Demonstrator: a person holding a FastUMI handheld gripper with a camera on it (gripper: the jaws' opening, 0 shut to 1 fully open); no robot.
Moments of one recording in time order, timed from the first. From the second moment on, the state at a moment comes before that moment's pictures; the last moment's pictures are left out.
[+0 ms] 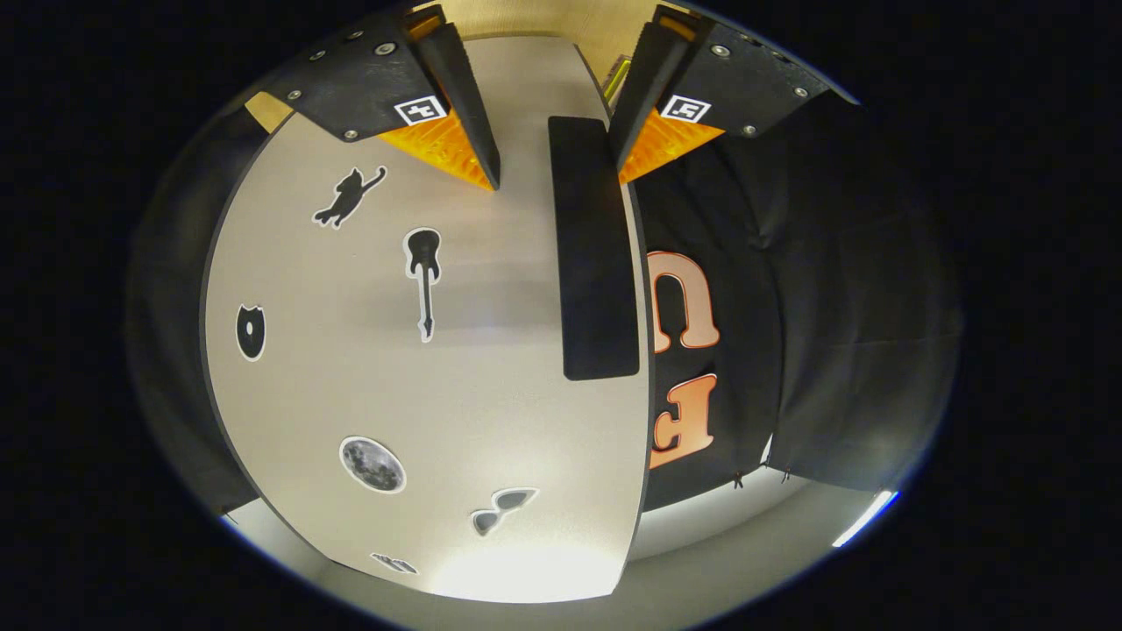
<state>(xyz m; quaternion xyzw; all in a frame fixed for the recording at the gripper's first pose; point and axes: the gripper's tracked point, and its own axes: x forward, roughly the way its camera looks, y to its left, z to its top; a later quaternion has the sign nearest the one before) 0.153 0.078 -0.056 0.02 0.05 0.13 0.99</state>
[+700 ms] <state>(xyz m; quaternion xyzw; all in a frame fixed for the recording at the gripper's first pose) 0.150 0.080 -0.056 0.01 0.05 0.11 0.99</state>
